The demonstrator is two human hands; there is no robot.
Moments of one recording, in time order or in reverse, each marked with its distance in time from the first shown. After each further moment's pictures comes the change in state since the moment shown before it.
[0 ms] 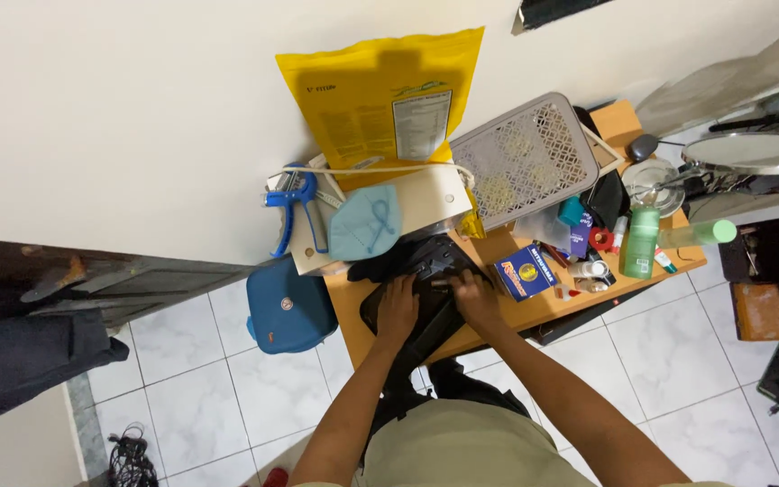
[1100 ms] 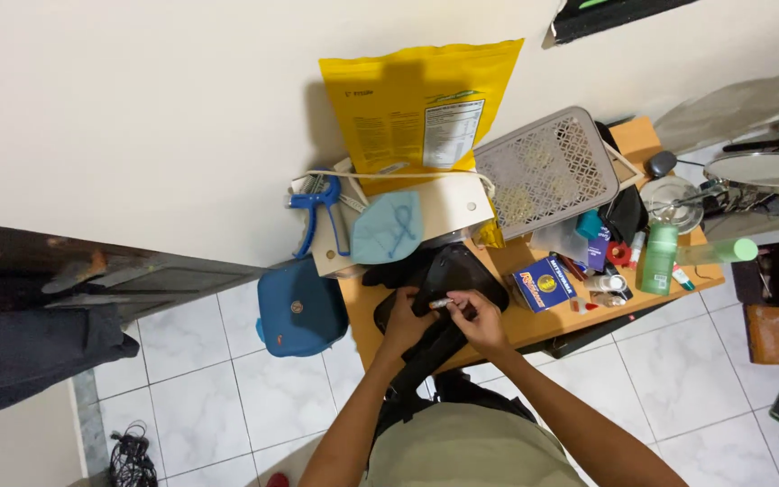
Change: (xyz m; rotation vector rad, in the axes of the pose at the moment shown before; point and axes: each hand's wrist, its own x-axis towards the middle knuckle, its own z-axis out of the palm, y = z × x) left_hand -0.013 -0.029 0.009 -0.599 -0.065 -0.375; right_hand -0.001 -0.053 -0.060 1.024 0.103 0.203
